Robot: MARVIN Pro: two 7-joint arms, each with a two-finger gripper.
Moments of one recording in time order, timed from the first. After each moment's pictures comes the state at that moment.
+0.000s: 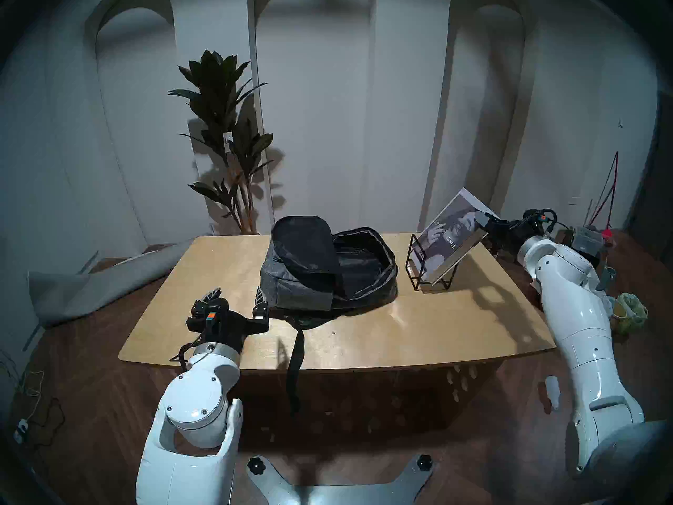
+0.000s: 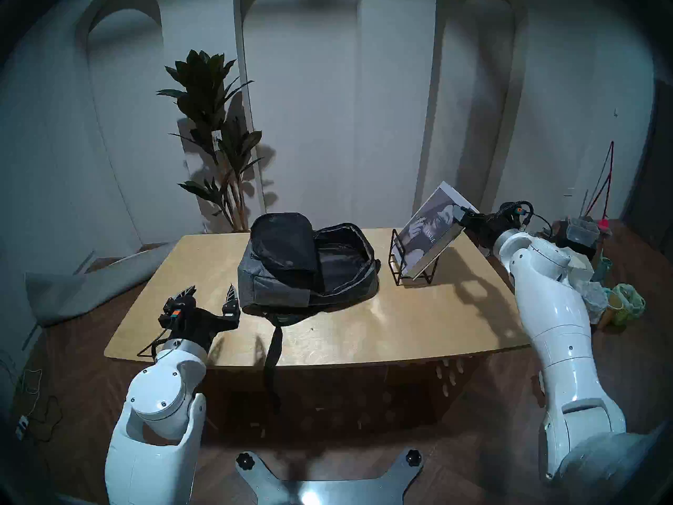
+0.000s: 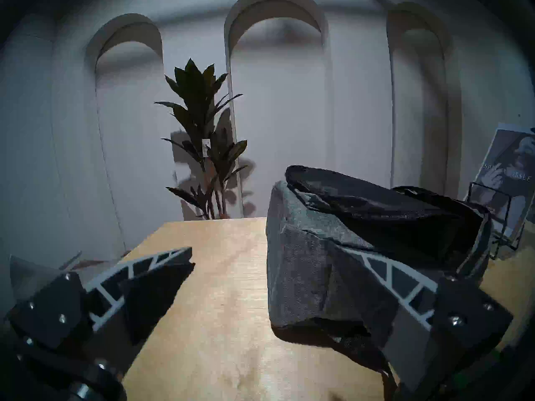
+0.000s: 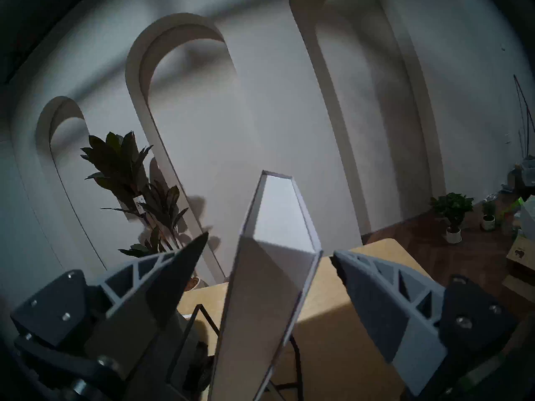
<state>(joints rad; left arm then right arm) 1.97 -1.53 -1.58 -2.09 0.04 0.18 0.07 -1.19 -1.05 1.68 -1.31 0.77 0.36 0.24</state>
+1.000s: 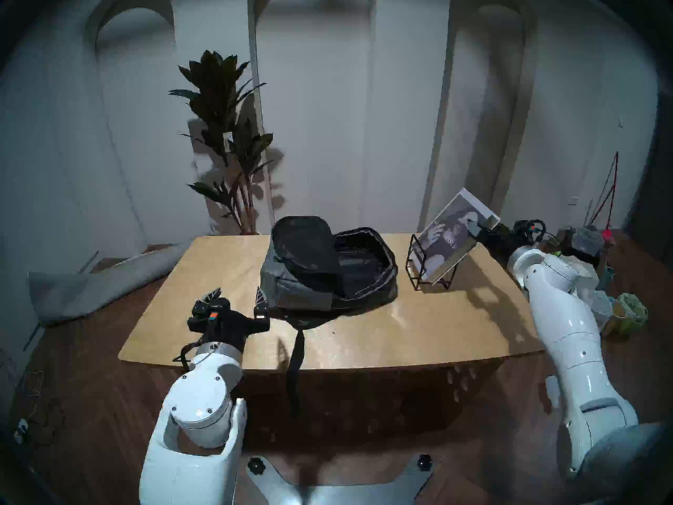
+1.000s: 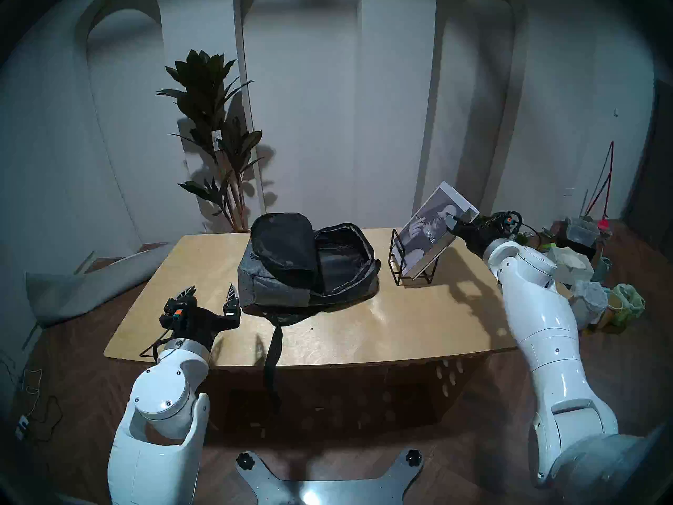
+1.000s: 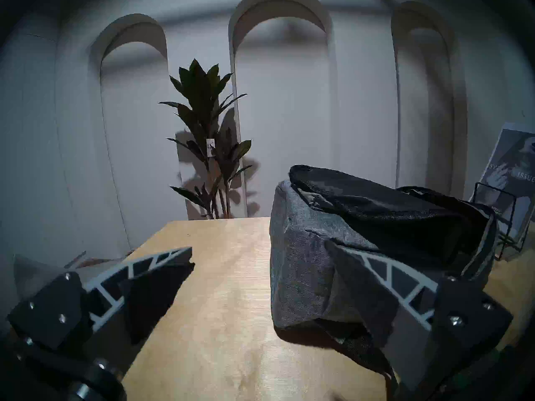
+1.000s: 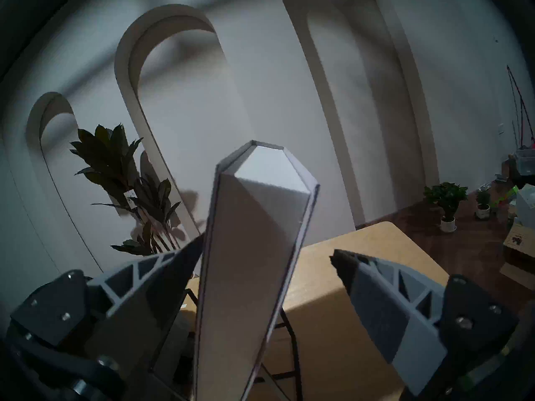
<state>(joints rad) 1.96 -1.54 -1.57 -2.08 0.05 0.18 0.10 -1.16 -1.10 1.66 -1.24 0.73 0.32 0.23</state>
